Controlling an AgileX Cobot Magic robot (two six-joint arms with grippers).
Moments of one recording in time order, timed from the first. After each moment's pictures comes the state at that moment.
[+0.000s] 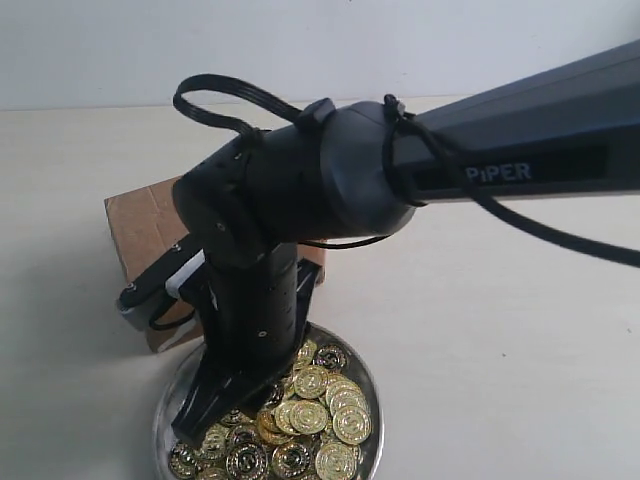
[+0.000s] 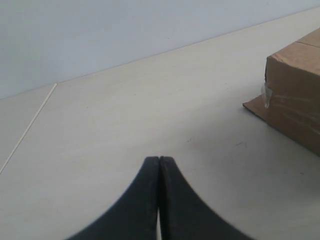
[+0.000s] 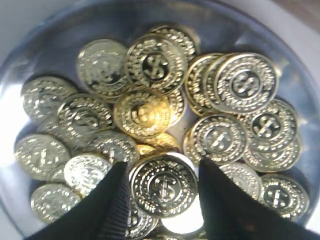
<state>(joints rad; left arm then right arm) 0.12 0.00 0.00 -0.17 0.37 0.50 0.88 2.04 -1.38 0.05 0.95 -0.06</state>
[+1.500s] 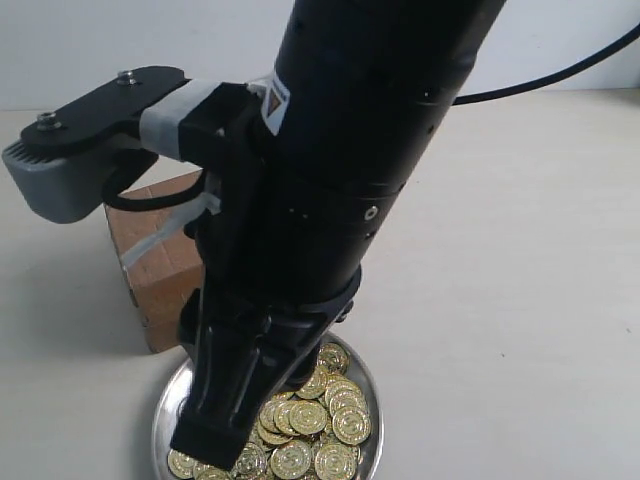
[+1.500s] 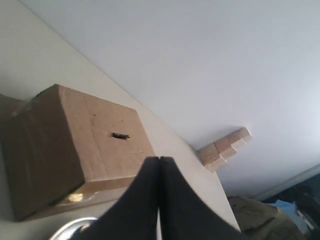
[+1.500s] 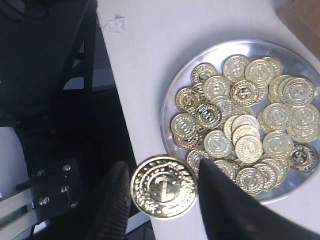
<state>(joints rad) 0.12 0.09 -0.05 -1.32 0.57 0.44 0.88 1.58 -1.38 0.33 1.22 -0.39</state>
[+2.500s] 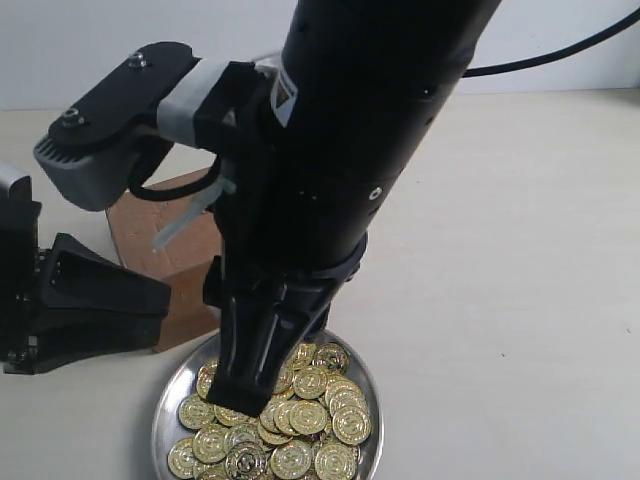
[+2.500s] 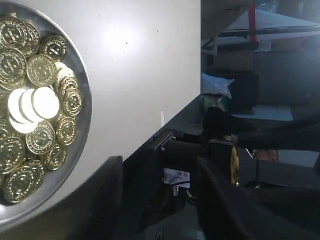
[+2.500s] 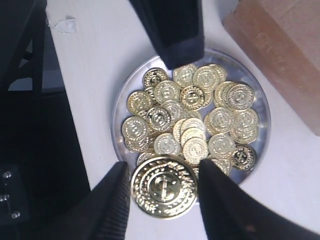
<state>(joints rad) -0.05 1.36 -0.46 -1.38 1.21 0.86 0.88 1.58 -1.38 0.18 1.16 -0.39</state>
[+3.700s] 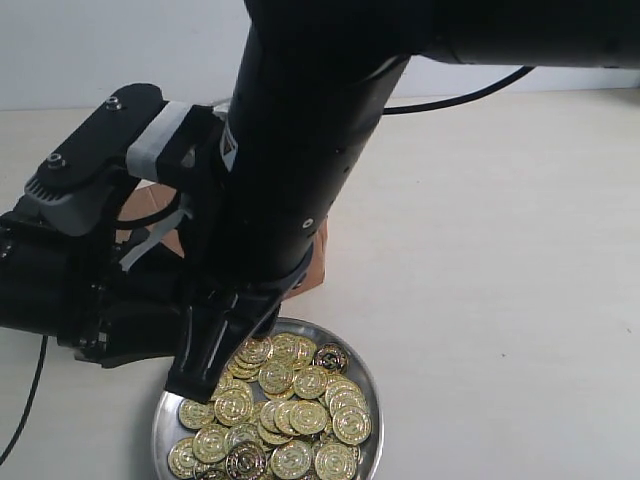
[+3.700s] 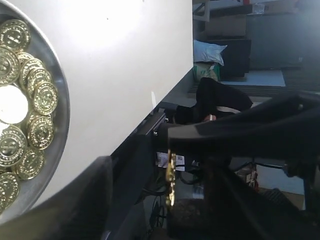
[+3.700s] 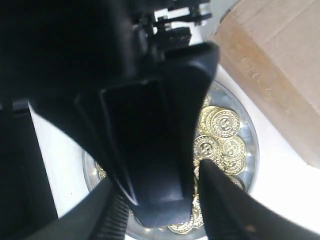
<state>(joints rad) -0.22 1.54 -0.55 -1.46 1.21 0.94 0.88 1.69 -1.38 0.16 1.02 -0.39</state>
